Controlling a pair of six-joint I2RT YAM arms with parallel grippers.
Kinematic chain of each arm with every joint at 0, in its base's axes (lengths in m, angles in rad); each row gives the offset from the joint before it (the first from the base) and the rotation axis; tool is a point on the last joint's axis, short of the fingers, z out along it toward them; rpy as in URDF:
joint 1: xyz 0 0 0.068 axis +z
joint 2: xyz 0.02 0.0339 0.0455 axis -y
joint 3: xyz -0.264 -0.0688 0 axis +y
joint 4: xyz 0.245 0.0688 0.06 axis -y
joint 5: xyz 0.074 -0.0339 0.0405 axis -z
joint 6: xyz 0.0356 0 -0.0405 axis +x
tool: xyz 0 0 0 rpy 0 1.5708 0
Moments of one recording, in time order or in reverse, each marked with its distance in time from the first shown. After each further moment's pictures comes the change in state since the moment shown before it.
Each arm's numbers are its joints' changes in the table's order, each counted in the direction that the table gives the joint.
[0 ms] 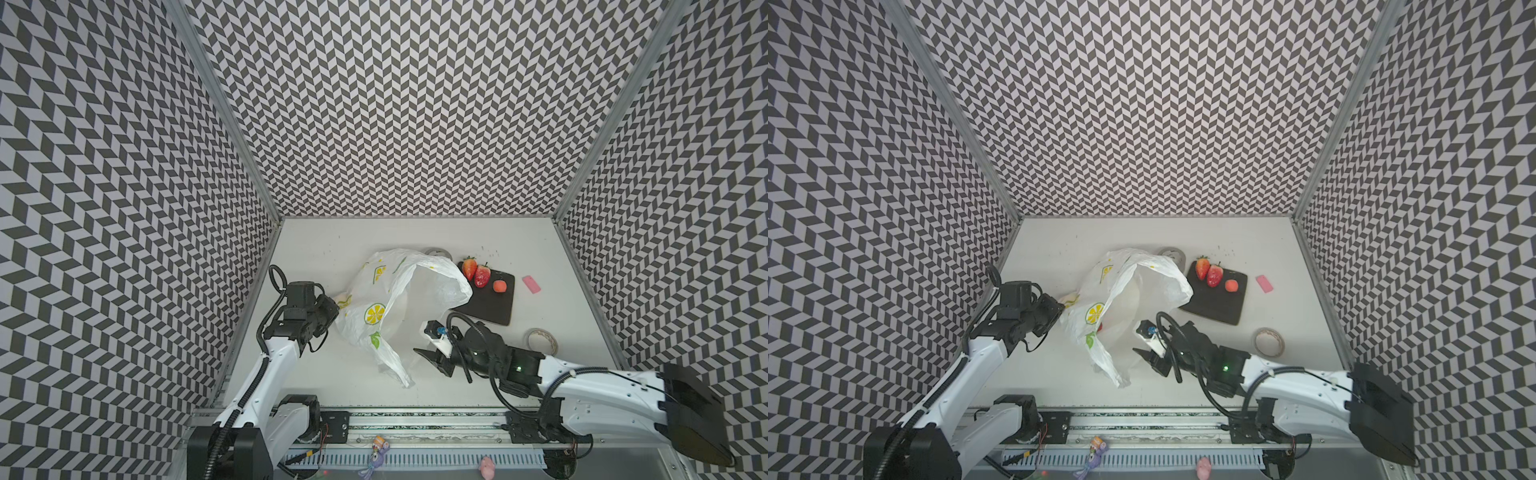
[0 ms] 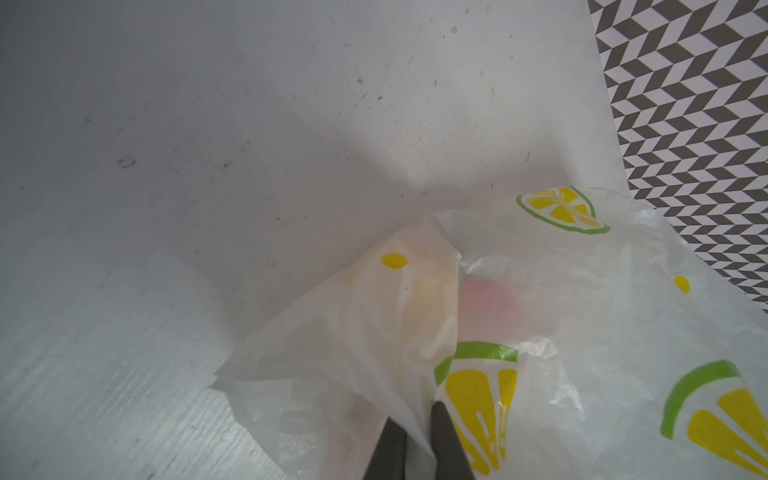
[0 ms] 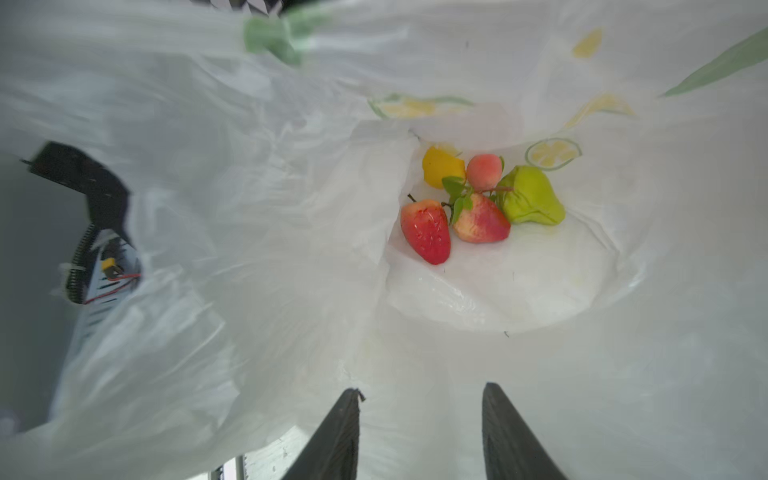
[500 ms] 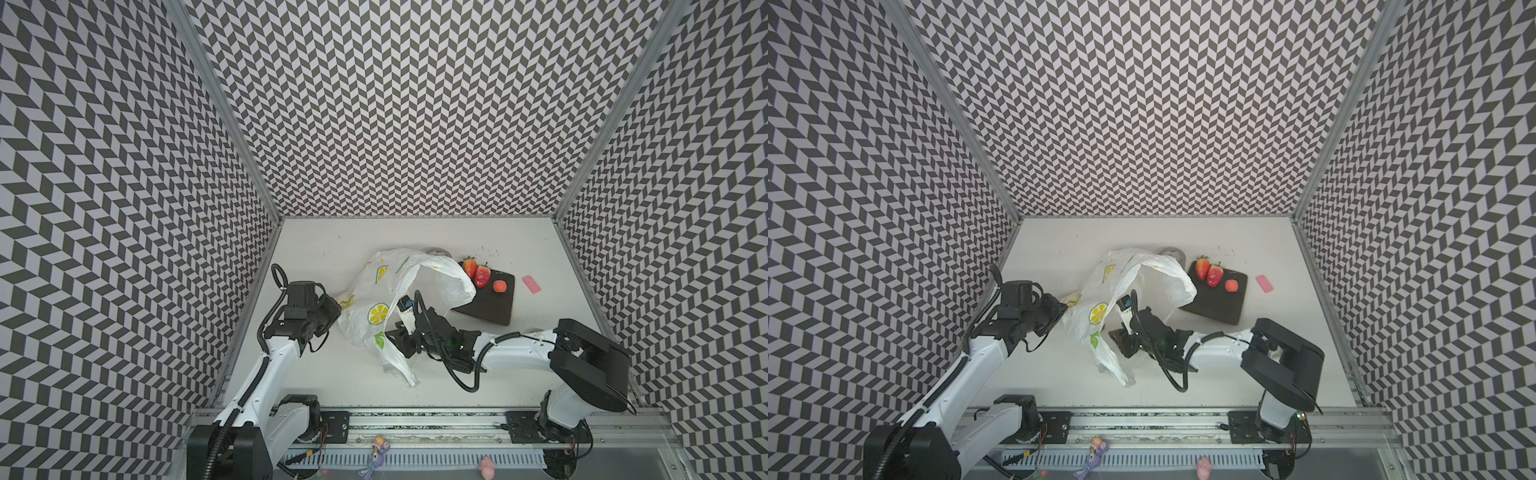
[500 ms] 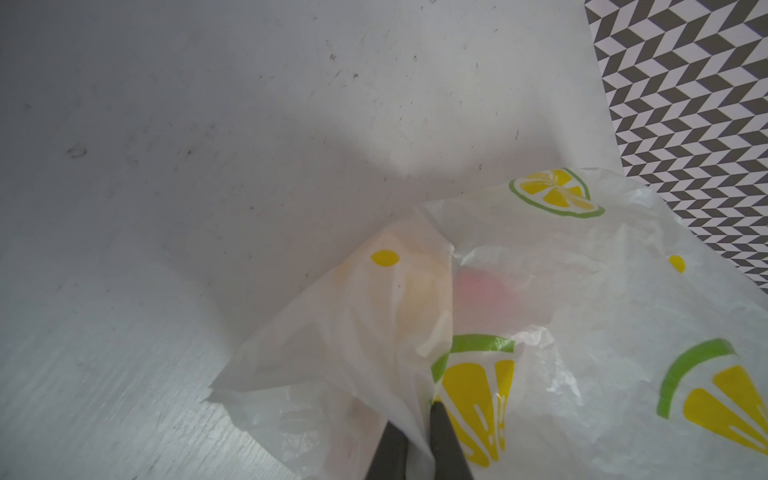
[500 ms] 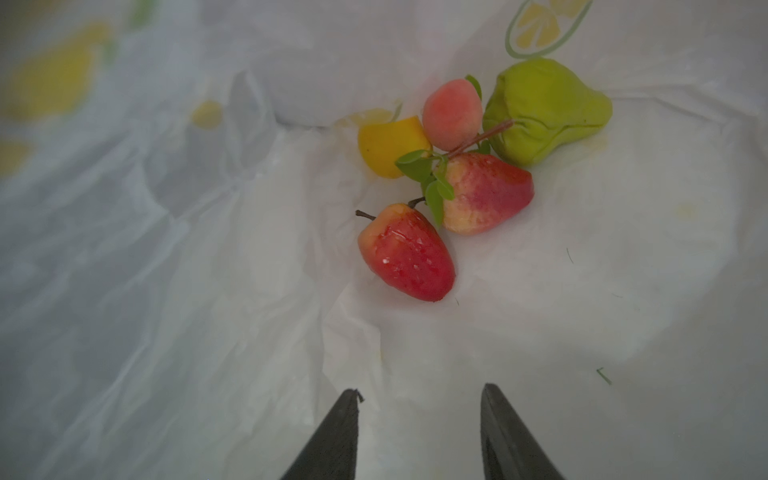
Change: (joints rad) left arm -0.012 -0.003 -0.006 0.003 0.048 0.039; right arm -0.060 -0.495 -0.260 0.130 0.031 0.519
